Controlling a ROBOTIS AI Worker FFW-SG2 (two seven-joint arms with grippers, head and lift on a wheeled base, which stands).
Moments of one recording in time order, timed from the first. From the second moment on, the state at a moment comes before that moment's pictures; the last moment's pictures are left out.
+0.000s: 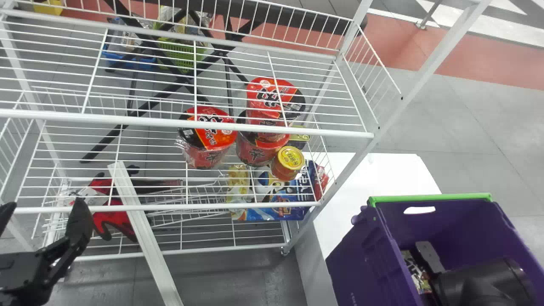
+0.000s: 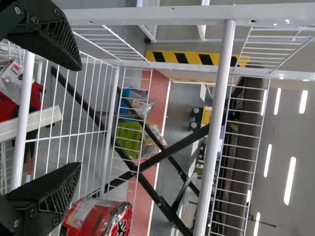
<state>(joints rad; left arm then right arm) 0.61 0.10 -0.13 -1.97 0.15 -0.03 0.11 0.15 -0.52 -0.26 -1.14 0.30 0.97 0.89</state>
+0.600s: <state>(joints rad) 0.61 0.10 -0.13 -1.95 0.15 -0.04 0.11 0.13 -0.50 -0.23 -1.11 0.30 0.92 0.88</state>
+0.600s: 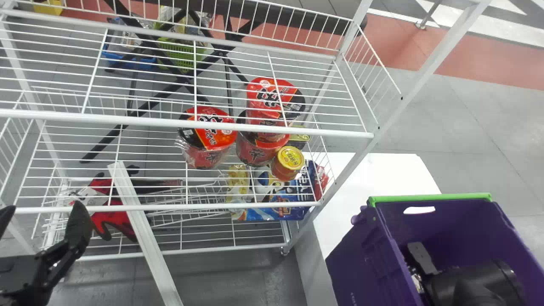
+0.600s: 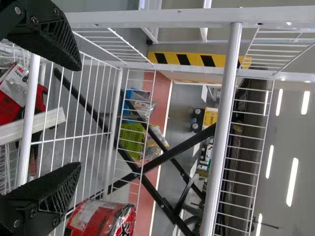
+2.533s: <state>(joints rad) 0.57 0.10 -0.14 -1.93 0.15 0.00 0.12 0.39 -0.44 -0.44 -1.52 0.36 0.96 0.97</state>
